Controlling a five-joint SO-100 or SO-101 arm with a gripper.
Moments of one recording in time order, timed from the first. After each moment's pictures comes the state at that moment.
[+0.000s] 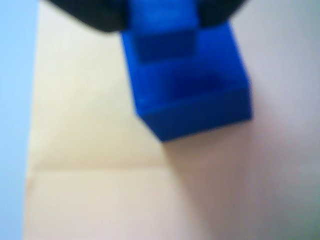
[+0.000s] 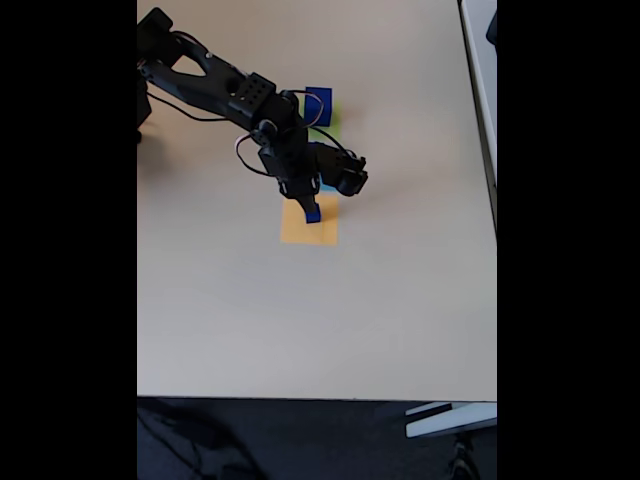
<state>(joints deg) 30.3 56.0 58.6 63.3 58.4</state>
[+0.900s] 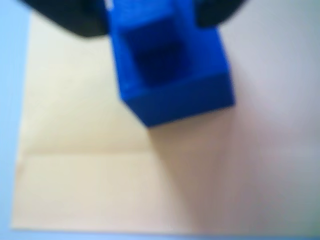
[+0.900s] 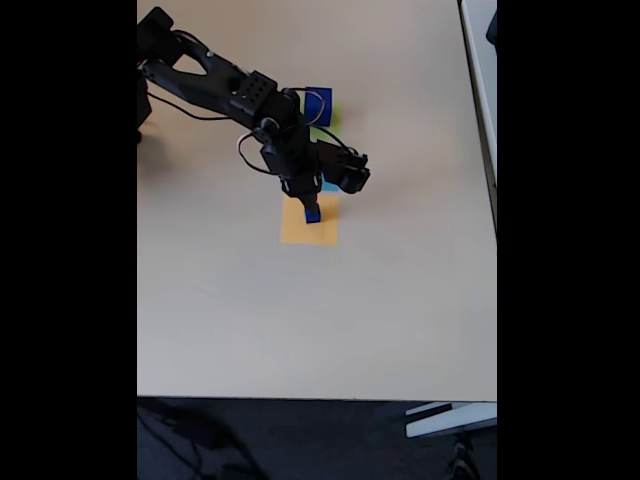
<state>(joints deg) 29.1 56.0 58.6 62.6 59.2</state>
